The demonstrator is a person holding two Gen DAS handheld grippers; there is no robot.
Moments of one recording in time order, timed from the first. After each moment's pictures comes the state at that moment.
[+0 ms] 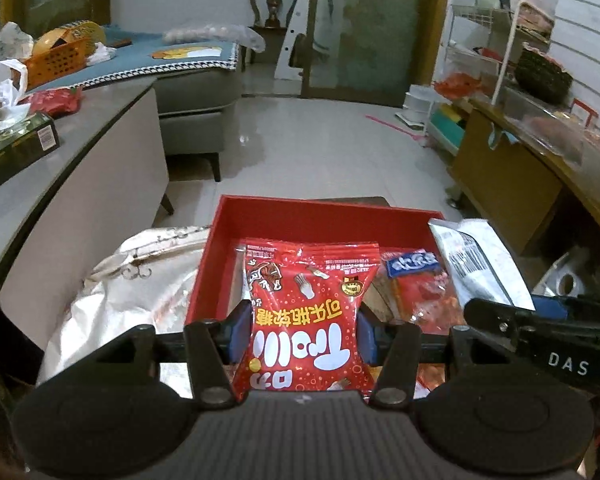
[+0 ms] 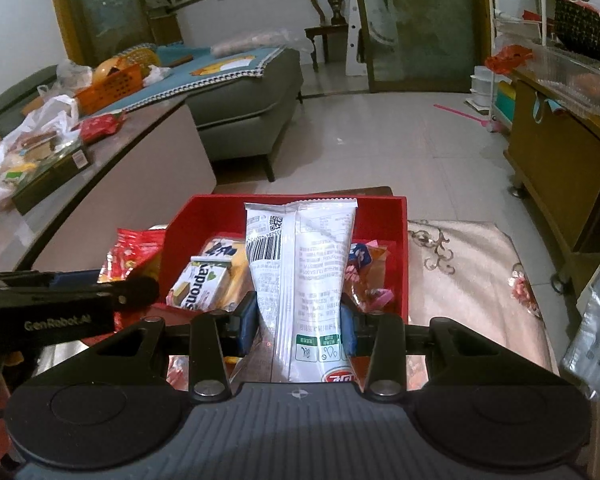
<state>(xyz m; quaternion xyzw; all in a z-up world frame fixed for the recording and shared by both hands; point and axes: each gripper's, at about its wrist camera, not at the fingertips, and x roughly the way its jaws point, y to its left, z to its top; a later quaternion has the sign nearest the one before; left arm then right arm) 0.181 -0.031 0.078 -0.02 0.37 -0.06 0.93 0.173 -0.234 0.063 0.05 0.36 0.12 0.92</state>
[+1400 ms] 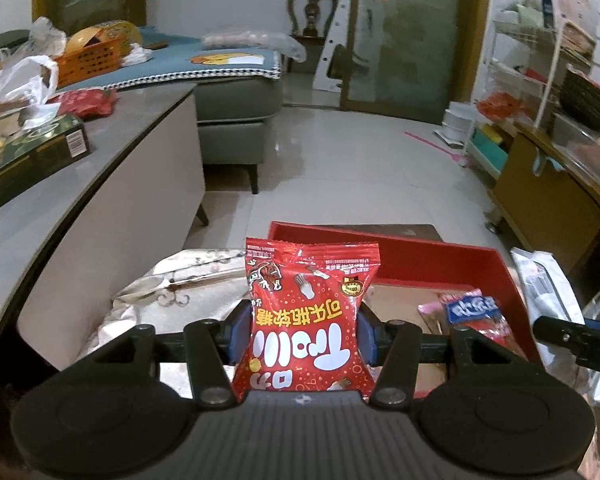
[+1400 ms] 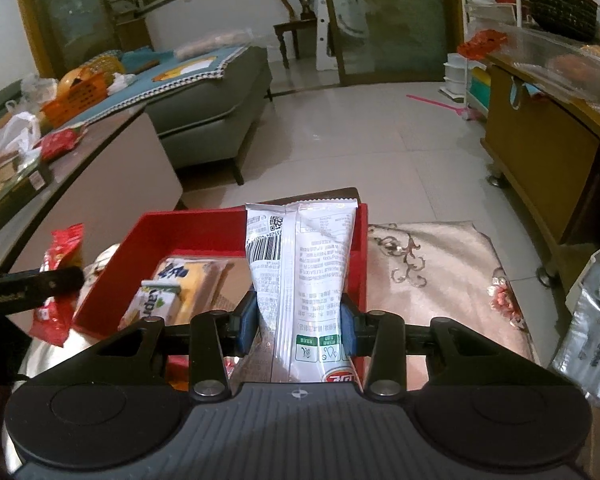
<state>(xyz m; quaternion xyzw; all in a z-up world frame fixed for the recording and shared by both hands) 0.218 -0.007 0.076 -0.04 0.36 0.00 0.93 0.212 -0.260 0.052 0.07 0.37 0.08 0.92</state>
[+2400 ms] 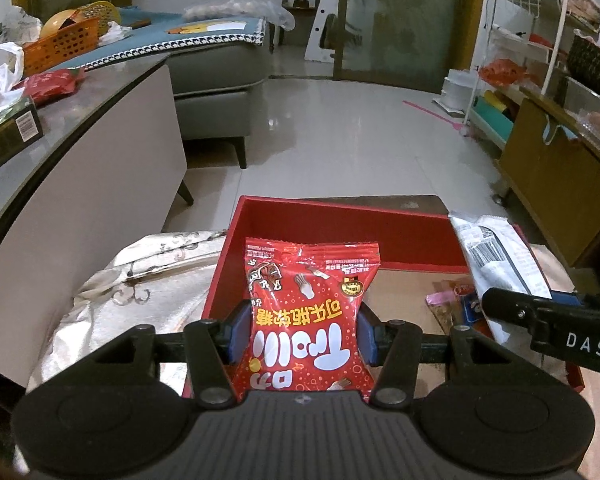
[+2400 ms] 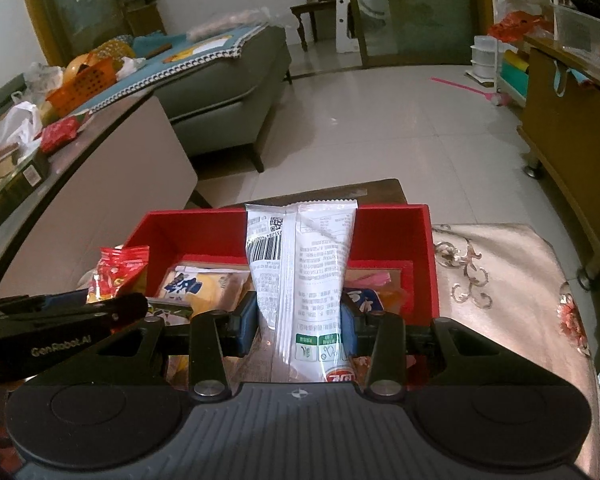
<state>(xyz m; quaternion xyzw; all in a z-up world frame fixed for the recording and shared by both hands) 0.266 -0.030 0.033 -0.02 0.40 -0.01 0.92 0.263 -0.228 0.025 0.08 0.39 0.11 0.91</state>
